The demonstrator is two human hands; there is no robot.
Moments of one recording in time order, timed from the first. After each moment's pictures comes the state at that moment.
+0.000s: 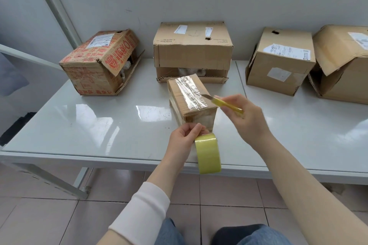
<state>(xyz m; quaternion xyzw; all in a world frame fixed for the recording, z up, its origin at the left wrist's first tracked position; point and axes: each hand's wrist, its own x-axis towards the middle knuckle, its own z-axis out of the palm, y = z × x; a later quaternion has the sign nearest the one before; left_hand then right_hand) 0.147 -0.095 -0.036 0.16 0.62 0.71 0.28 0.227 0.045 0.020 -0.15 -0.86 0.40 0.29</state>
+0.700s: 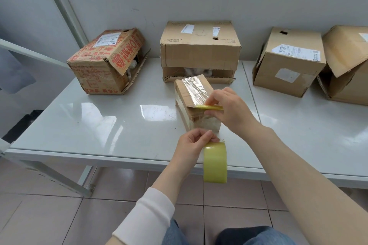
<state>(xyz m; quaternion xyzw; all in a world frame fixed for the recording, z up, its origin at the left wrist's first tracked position) 0.154 -0.106 -0.033 0.22 0.62 0.69 0.29 0.177 0.041 0.017 -0.04 -0.95 0.21 0.23</state>
